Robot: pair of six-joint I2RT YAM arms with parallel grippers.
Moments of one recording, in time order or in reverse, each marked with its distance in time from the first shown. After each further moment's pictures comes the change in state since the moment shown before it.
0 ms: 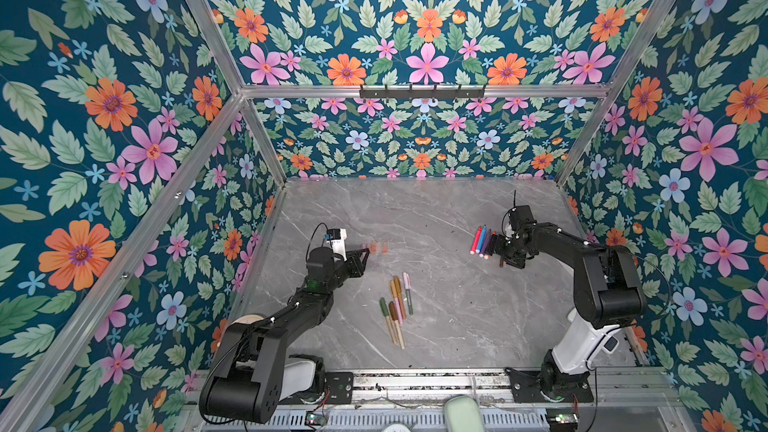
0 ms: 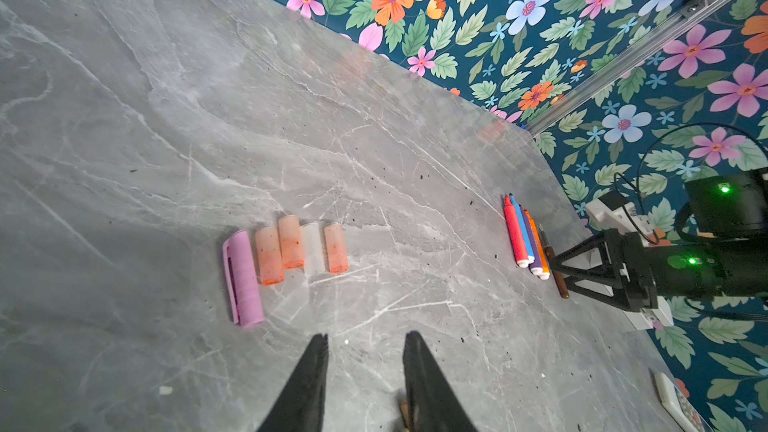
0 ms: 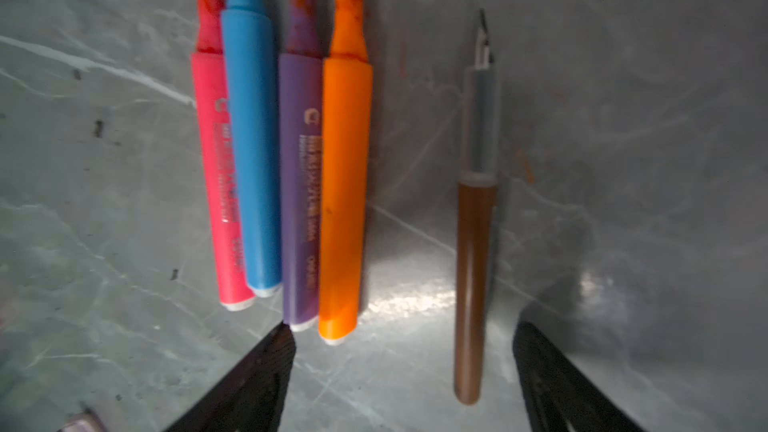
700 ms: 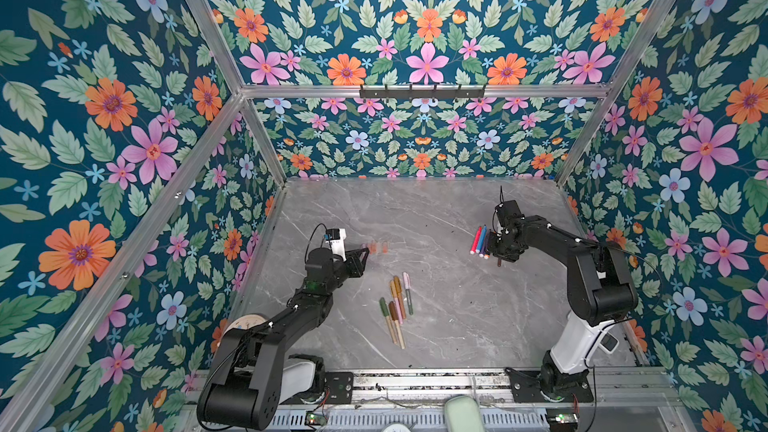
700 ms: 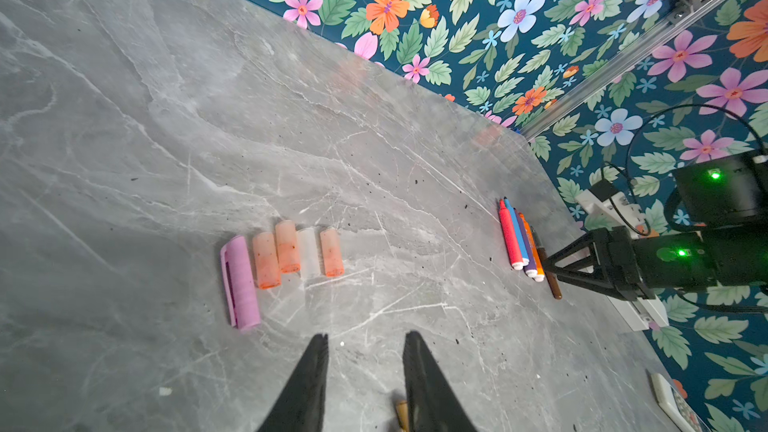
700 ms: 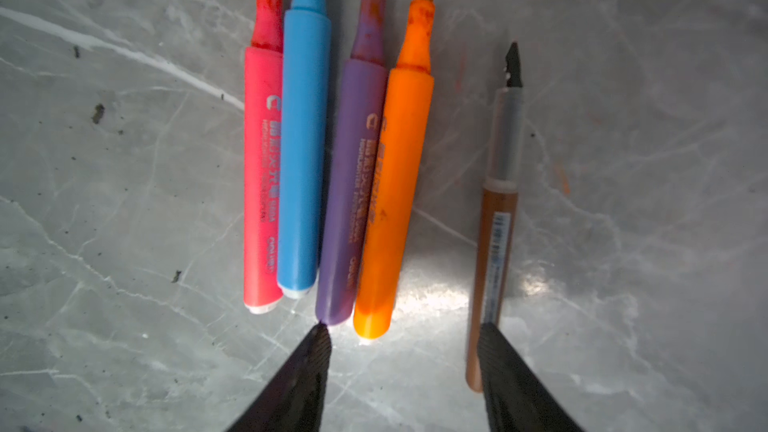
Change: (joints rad) left arm 0.000 -0.032 -0.009 -0.001 -0.003 0.000; right arm 0.082 0.012 0.083 -0.107 0.134 -0.015
